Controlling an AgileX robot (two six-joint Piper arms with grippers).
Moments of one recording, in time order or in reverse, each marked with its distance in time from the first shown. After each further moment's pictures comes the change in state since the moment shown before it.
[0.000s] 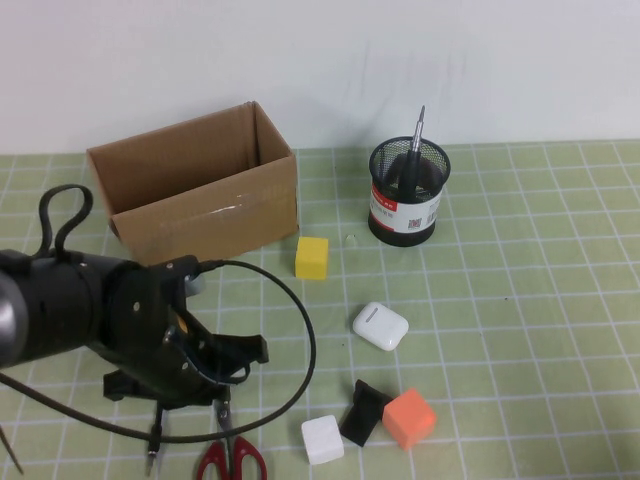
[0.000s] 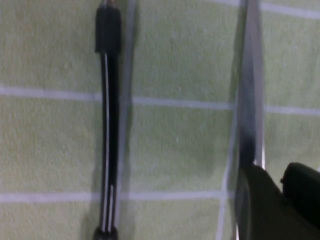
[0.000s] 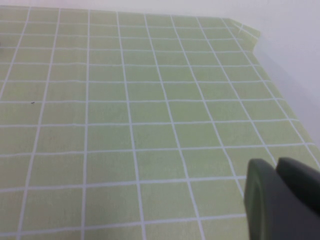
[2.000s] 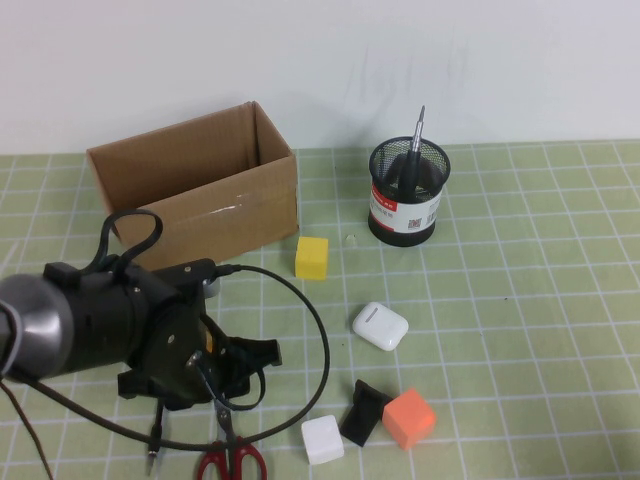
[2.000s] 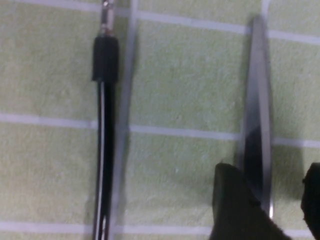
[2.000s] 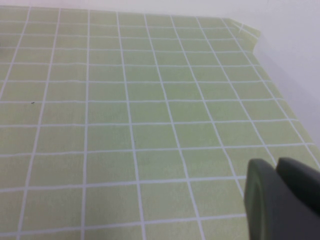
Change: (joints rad) right arm 0.000 0.000 0.000 0.000 0.000 0.000; left arm -0.089 0.054 -0.011 0.287 -0.064 -0.329
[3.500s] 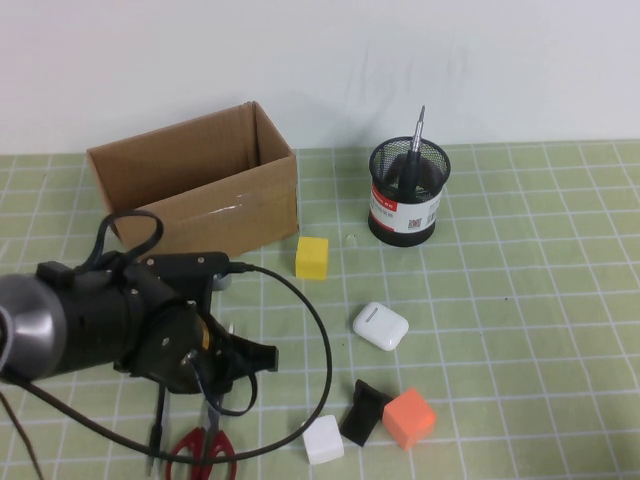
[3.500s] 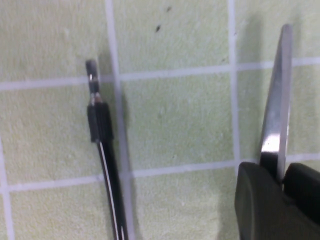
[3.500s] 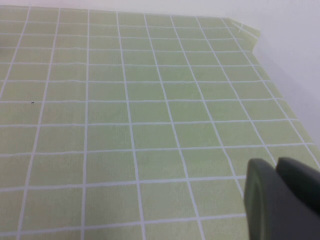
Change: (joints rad) right arm 0.000 0.000 0.000 0.000 0.000 0.000; left arm 0.000 -0.015 -0.001 0.094 -0.018 0.128
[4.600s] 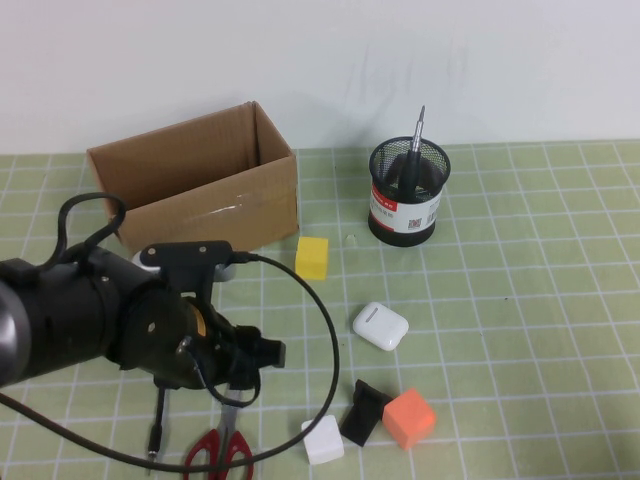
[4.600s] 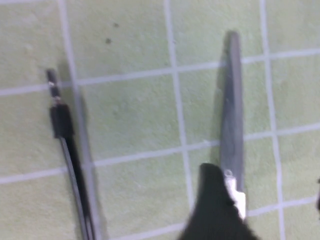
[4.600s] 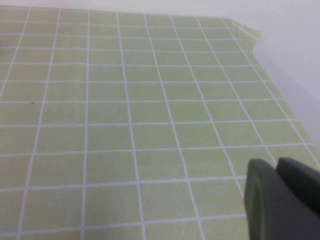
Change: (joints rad) right arm 0.000 0.000 0.000 0.000 0.000 0.000; left arm 0.000 -0.082 0.000 -0.163 0.021 0.185
